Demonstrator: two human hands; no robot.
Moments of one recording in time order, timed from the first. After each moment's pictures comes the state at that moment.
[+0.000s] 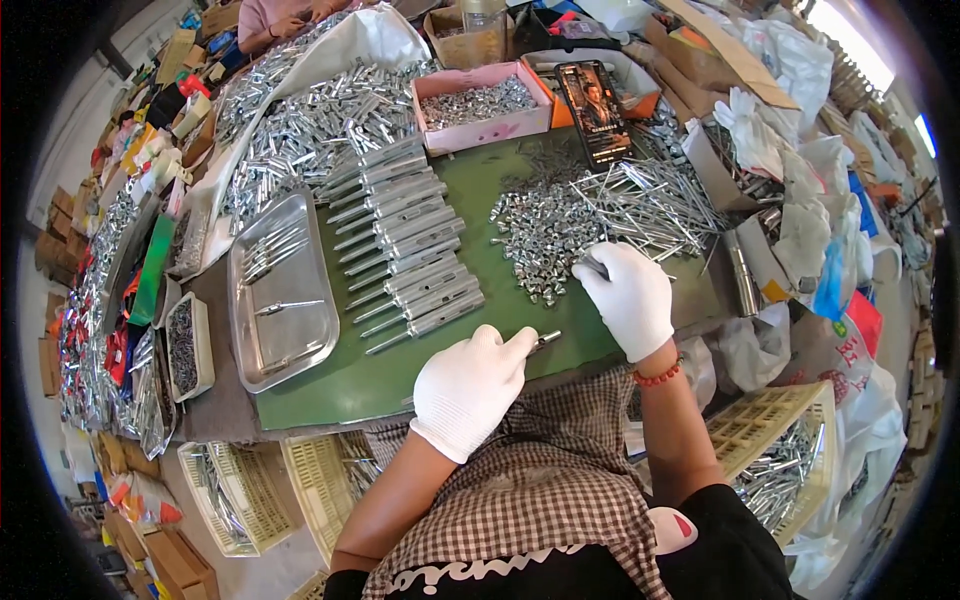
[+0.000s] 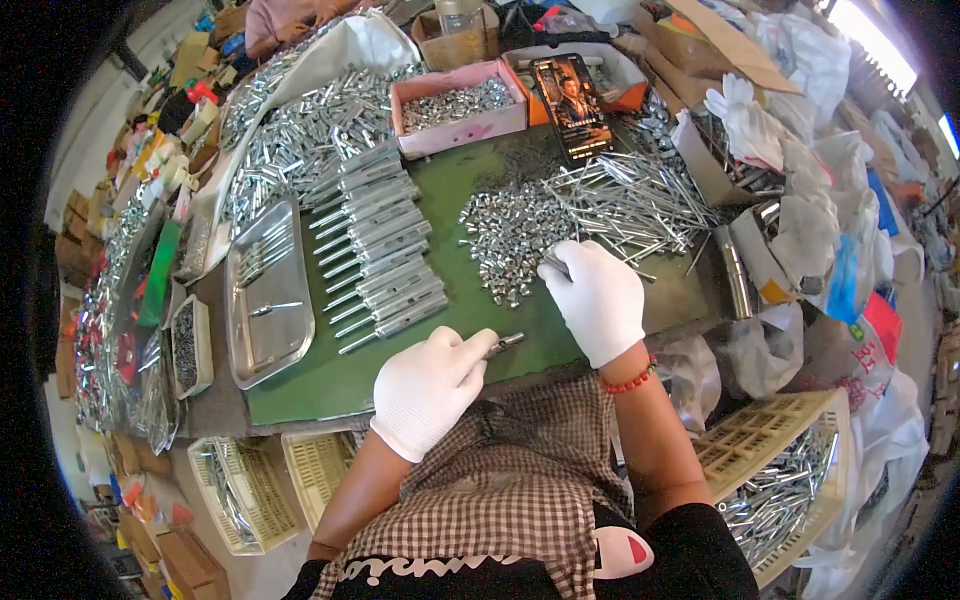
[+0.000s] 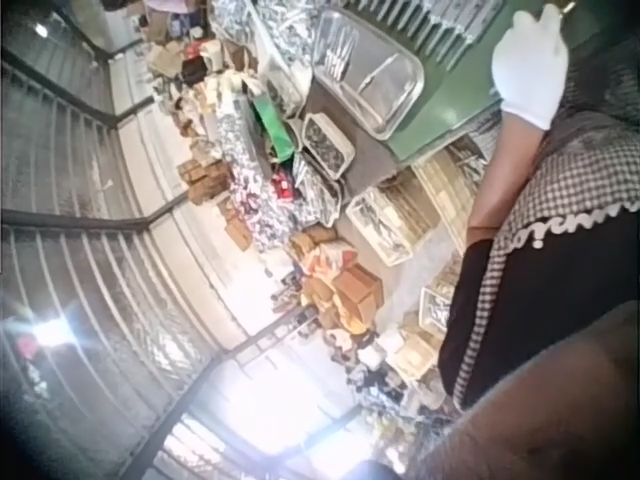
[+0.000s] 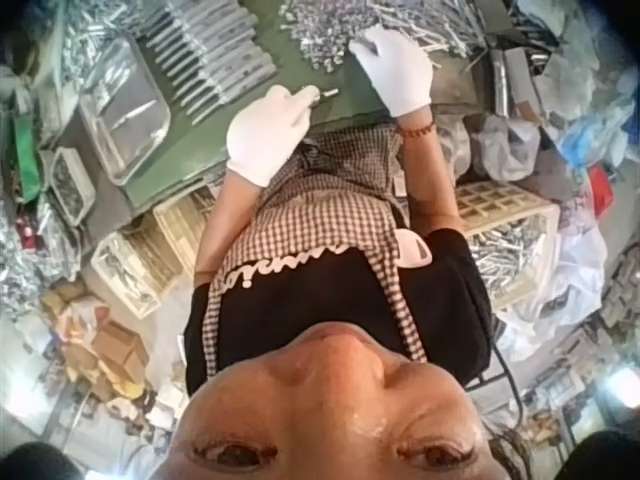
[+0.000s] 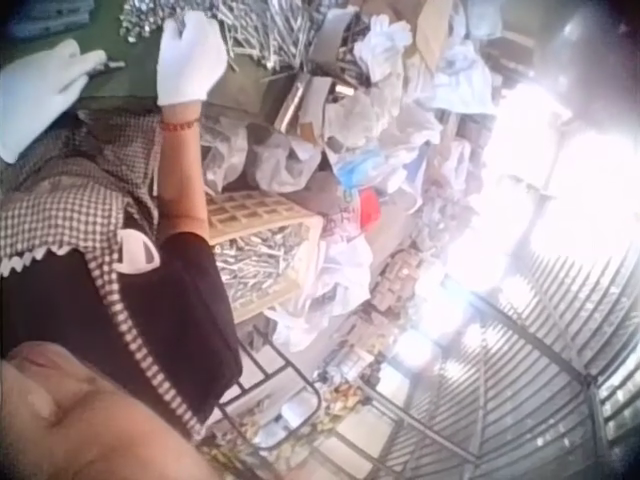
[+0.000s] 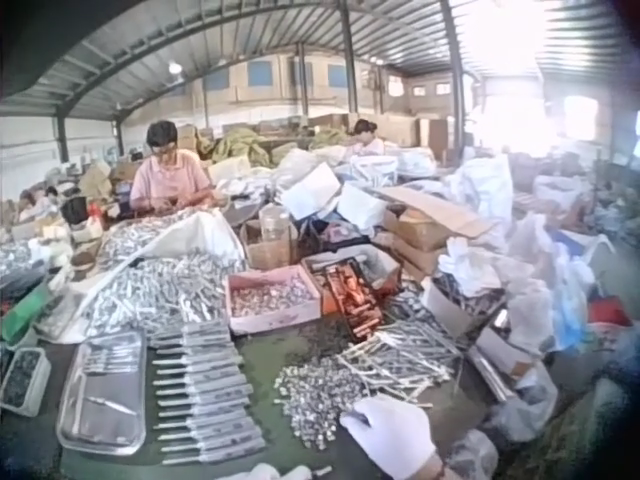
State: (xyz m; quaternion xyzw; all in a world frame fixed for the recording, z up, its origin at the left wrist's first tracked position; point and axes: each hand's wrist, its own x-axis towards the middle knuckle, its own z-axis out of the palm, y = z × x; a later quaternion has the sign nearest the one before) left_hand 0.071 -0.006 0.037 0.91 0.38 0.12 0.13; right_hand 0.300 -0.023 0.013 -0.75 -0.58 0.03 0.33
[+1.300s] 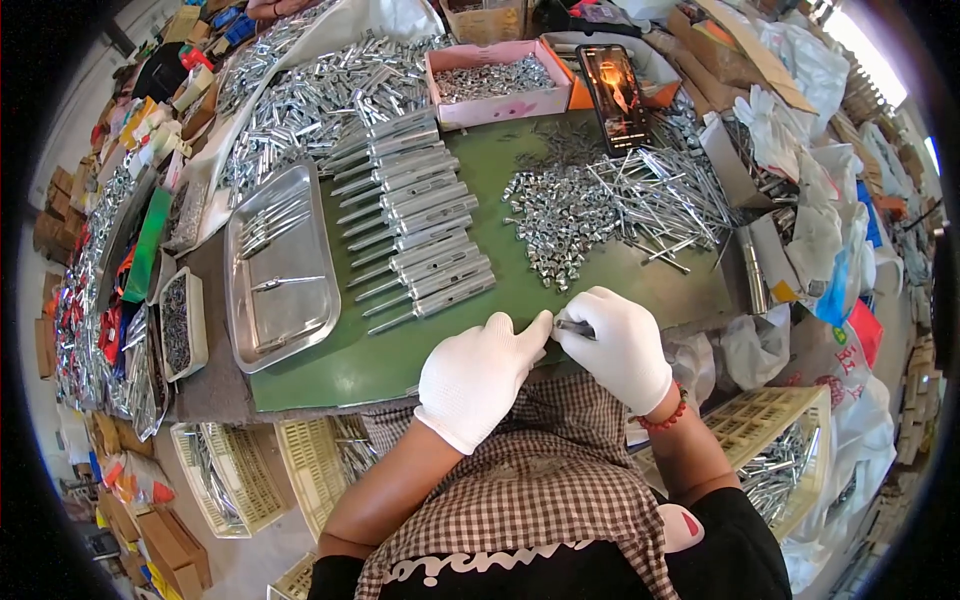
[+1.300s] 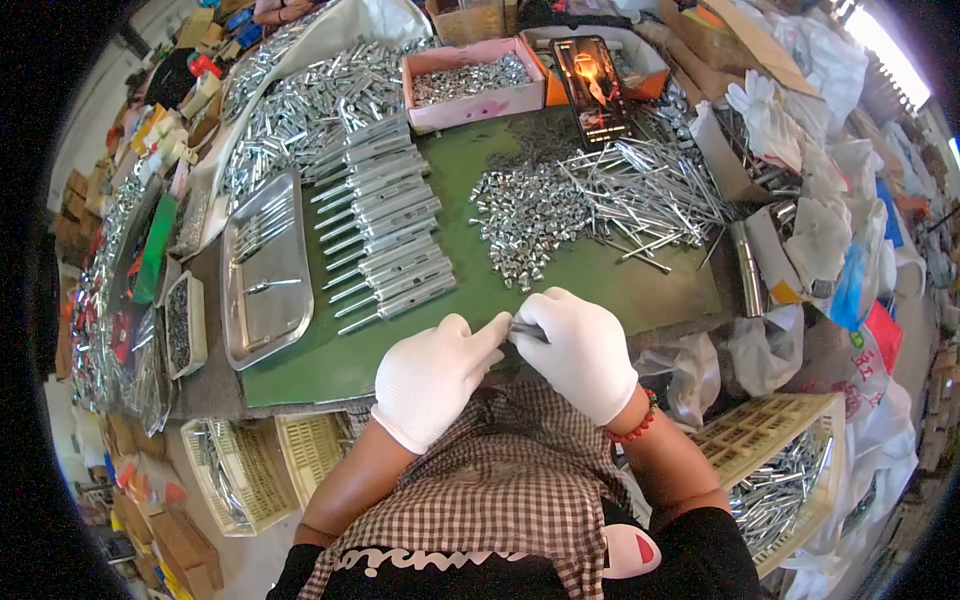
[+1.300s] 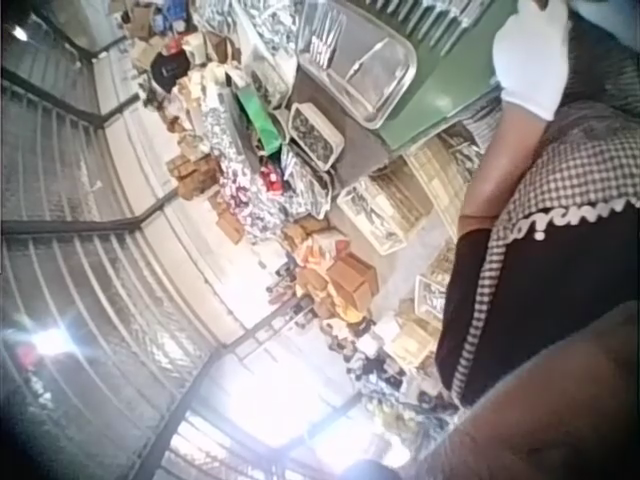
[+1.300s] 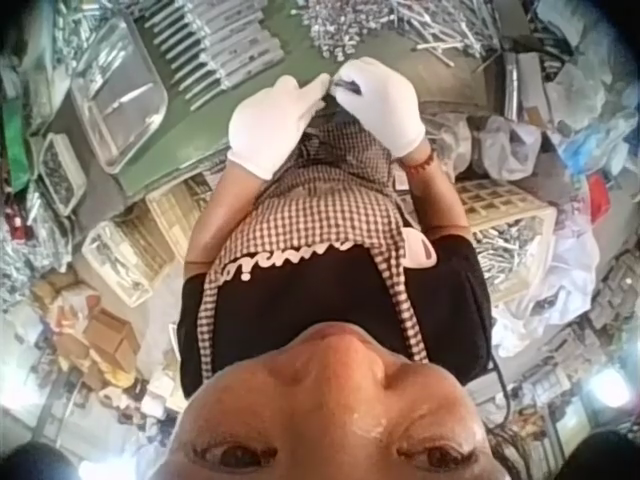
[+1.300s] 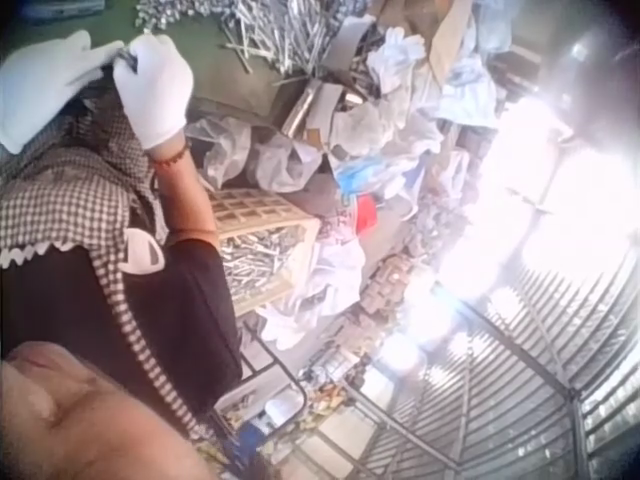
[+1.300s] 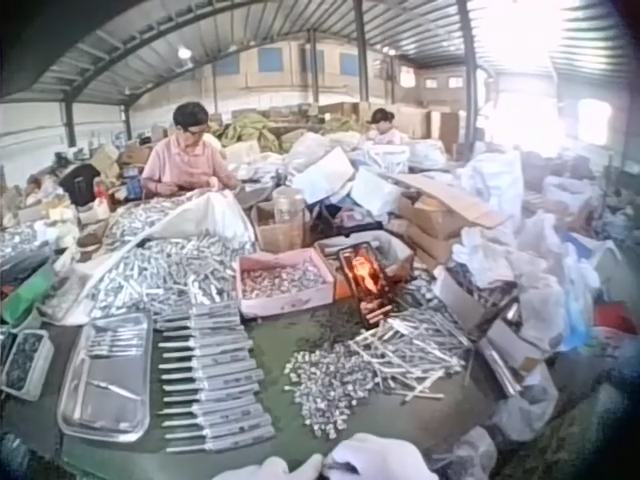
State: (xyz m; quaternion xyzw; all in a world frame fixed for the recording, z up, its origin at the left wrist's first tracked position) left_hand 0.065 -0.008 0.036 0.92 0.35 0.12 0.14; right_hand 0.260 -0.063 0.030 -0.66 -0.66 0.18 0.30
